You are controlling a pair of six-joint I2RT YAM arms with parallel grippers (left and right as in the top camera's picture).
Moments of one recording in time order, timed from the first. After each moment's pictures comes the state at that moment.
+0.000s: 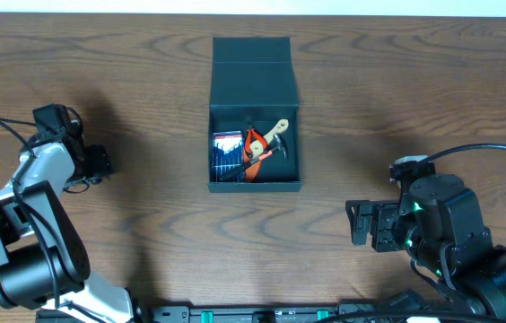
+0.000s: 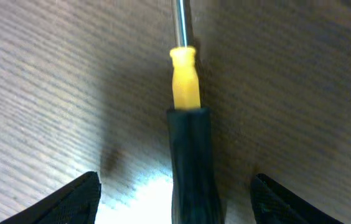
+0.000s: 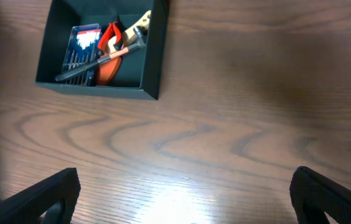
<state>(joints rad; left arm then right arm) 0.35 1.80 0.99 -0.49 -0.08 -0.04 0.45 0.81 1.15 -1.25 0.06 0.40</state>
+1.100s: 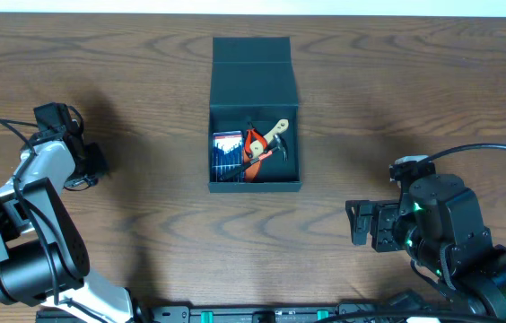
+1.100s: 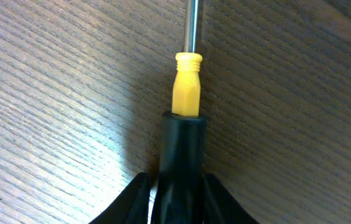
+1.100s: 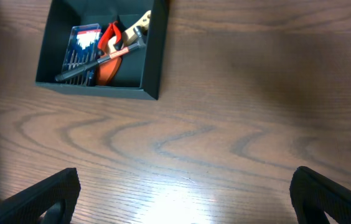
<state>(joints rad) 0.35 1.81 1.00 -0.49 -0.08 -0.09 0.45 0.81 1.15 -1.25 0.06 0.40</state>
